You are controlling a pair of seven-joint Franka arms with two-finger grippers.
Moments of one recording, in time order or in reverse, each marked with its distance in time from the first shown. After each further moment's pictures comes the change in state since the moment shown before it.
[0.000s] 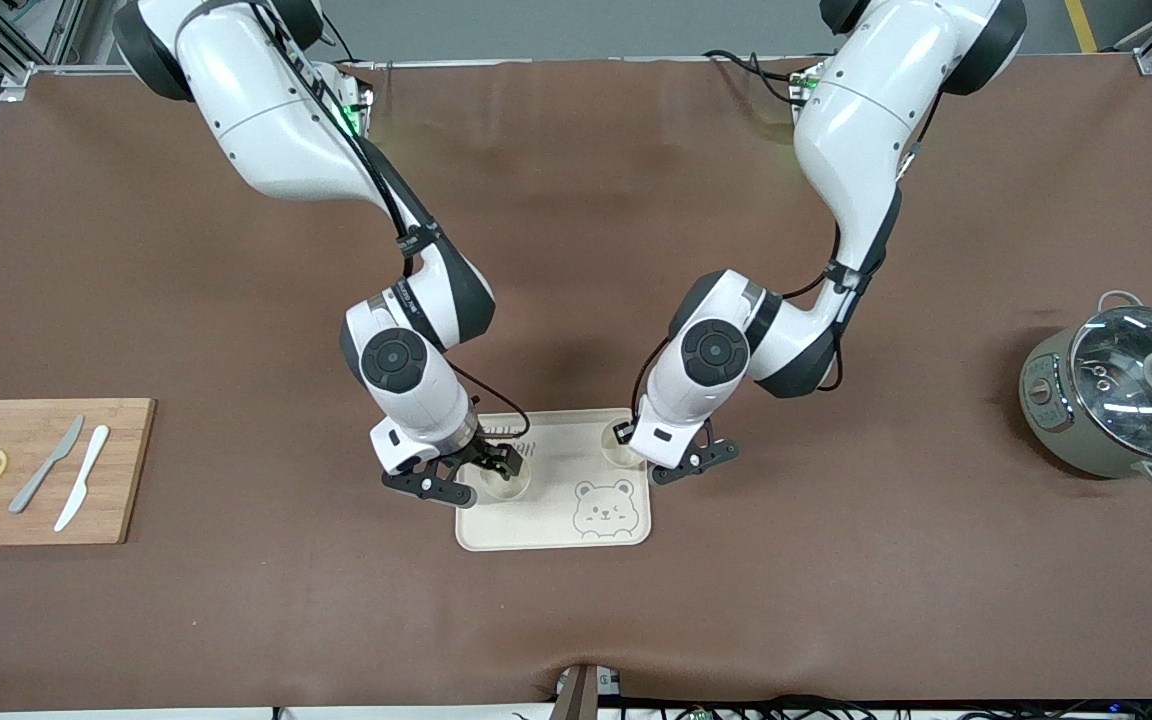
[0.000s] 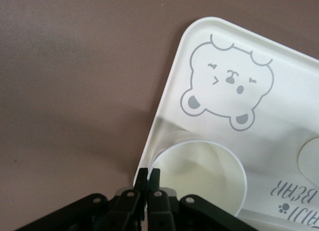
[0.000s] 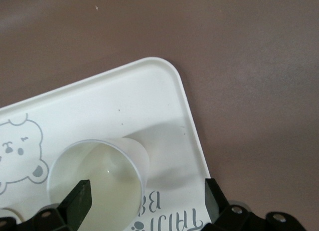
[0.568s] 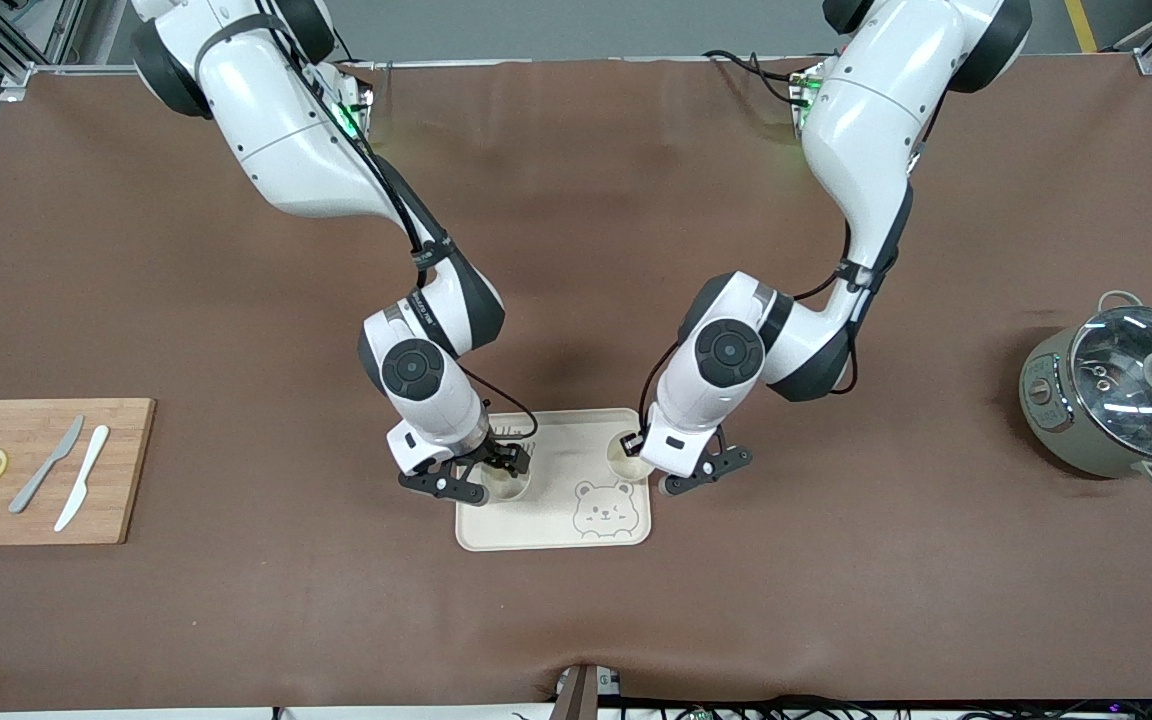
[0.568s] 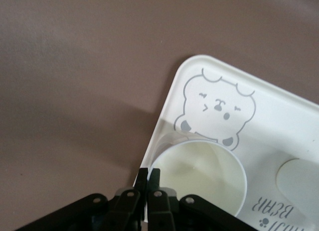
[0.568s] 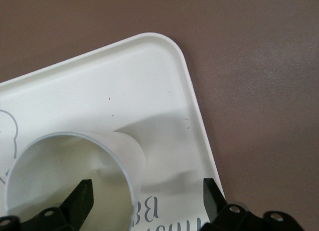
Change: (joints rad) left arm 0.012 -0.011 0.019 0.036 0.000 0.008 -0.021; right arm 0.009 0.046 -0.002 0.003 0.000 0.039 0.001
